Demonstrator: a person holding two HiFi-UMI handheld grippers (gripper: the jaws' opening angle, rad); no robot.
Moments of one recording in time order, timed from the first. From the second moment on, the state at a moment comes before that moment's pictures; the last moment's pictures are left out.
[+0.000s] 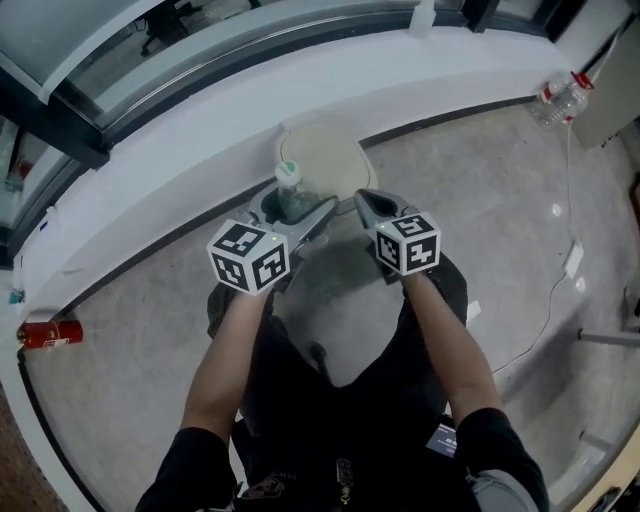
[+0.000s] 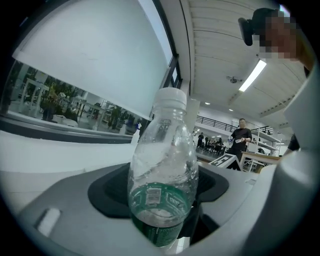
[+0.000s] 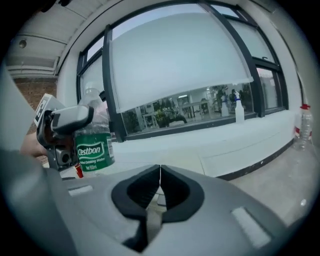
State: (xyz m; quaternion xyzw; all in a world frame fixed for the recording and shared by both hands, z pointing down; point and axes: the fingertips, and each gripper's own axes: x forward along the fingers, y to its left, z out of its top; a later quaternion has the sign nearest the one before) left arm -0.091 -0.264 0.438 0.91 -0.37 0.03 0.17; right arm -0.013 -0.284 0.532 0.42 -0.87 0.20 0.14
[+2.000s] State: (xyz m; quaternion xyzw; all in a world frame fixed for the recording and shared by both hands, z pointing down) left arm -0.065 -0.392 0.553 0.89 -0.39 0.11 0.20; right arm 0.024 -0.343 0.561 0.44 -0.85 0.25 0.16
